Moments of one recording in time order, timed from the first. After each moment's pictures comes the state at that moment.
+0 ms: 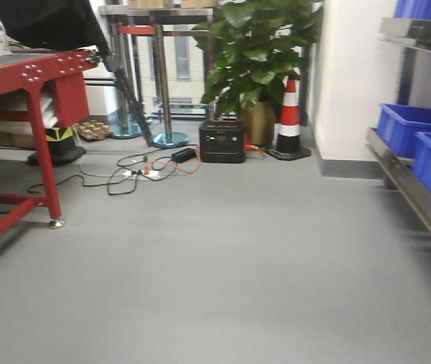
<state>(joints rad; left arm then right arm) -0.30 0.83 -1.12 -0.19 0.71 -0.04 1.14 1.32 -1.52 -0.73 1.17 0.94</state>
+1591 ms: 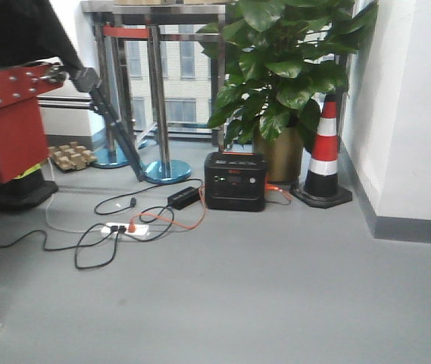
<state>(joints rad) -0.30 0.83 -1.12 -0.19 0.70 -0.04 1.14 1.32 -1.52 -0.73 1.16 0.94</state>
